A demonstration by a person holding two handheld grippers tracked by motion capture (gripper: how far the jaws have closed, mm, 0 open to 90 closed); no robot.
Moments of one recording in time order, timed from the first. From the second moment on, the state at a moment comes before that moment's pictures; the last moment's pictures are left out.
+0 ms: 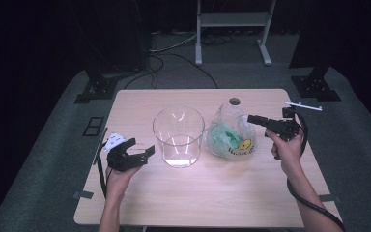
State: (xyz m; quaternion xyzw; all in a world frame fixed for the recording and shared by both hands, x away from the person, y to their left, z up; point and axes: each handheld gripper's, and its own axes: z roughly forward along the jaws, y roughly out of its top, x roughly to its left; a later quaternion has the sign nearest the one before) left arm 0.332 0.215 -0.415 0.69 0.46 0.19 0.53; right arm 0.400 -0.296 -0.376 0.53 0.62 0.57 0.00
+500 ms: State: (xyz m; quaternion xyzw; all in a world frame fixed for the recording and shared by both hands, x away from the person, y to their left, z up) left arm 0.331 0.216 -0.416 0.69 0.46 0.19 0.53; right arm 0.376 -0.321 -0.407 0.54 0.62 0.57 0.01
